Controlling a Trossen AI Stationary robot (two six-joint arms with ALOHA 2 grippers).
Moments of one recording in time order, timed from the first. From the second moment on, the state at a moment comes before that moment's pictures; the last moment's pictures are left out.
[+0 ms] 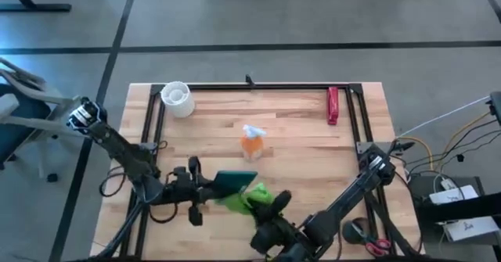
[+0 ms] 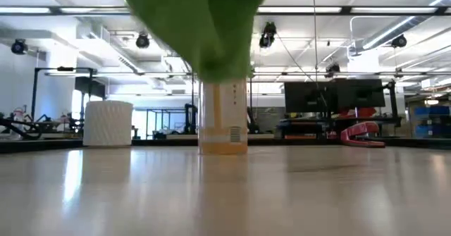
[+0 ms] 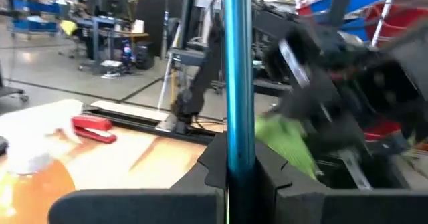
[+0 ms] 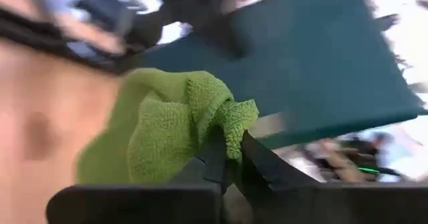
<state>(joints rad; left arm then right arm) -0.75 1.26 0.77 0.56 -0.89 -0.18 0.70 2.12 1.97 -0.45 1.40 -0.17</state>
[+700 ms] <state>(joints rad) -0.74 1.25 0.77 0.66 -0.78 -0.16 0.60 2.19 2.01 -0.18 1.13 -0.54</state>
